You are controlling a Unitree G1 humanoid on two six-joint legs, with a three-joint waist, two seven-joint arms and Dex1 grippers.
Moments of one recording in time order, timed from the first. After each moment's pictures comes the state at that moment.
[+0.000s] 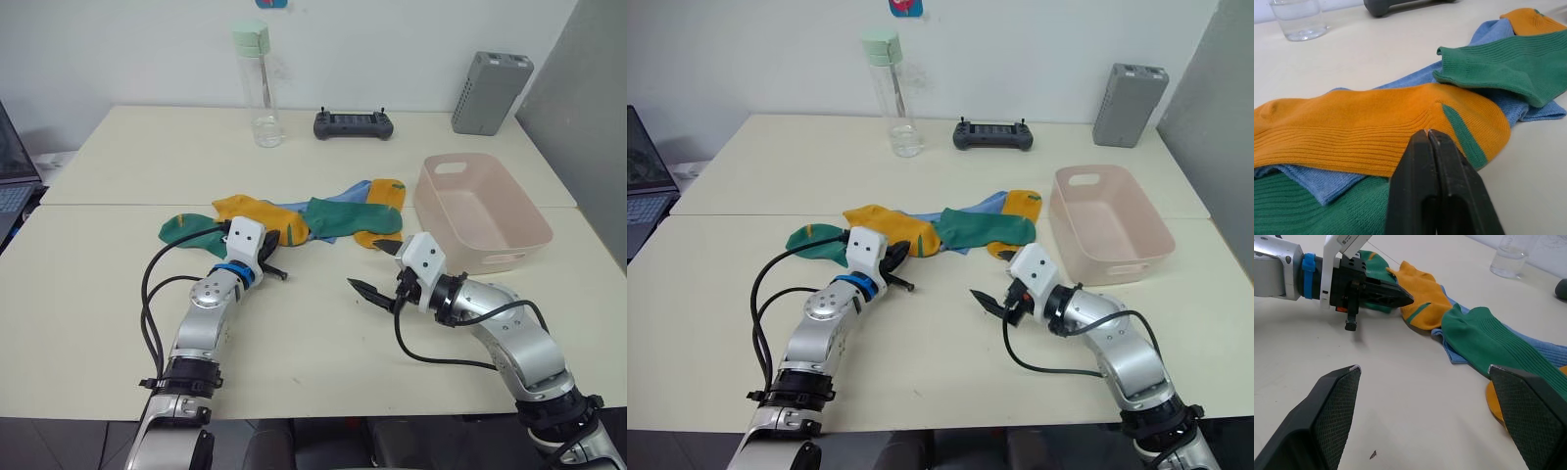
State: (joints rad) left arm -0.41 0.28 0.04 0.26 -0.10 0.13 -0.40; right arm -0.27 -0.46 0.21 -0.41 0.22 0.49 0.63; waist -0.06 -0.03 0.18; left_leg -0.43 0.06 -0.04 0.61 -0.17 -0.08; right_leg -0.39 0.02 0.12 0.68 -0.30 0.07
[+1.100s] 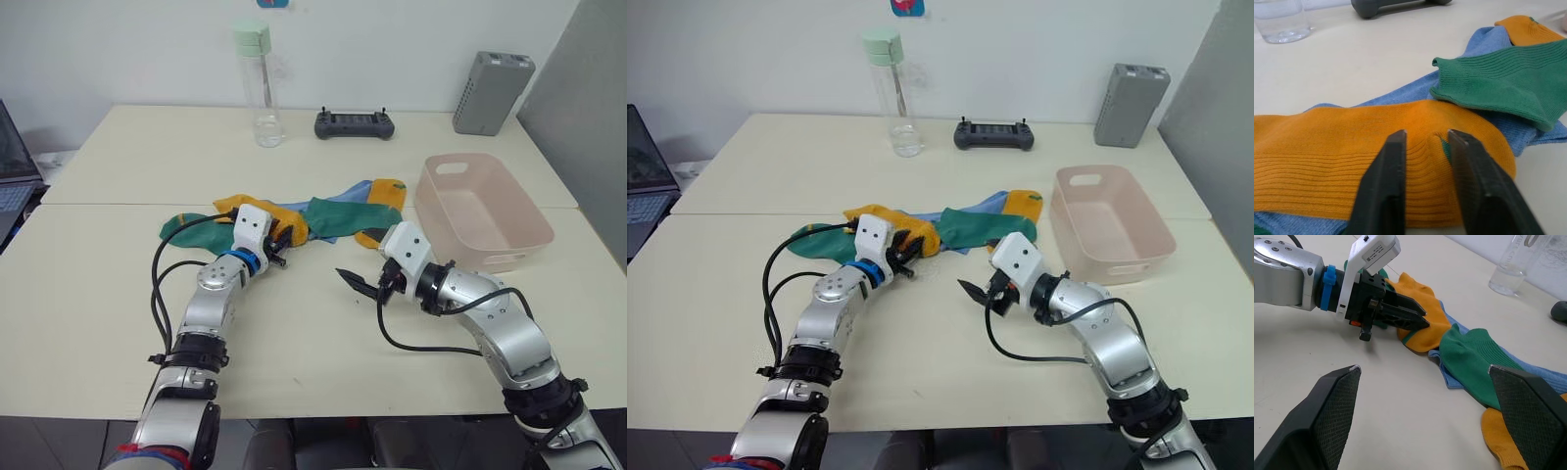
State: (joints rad) left arm -0.54 0.28 0.03 0.45 -0.11 0.10 -0.45; right arm -0.36 -0.42 0.26 -0.42 0.16 0.54 0.59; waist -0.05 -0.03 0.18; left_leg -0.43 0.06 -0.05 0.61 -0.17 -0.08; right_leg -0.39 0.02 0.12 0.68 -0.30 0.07
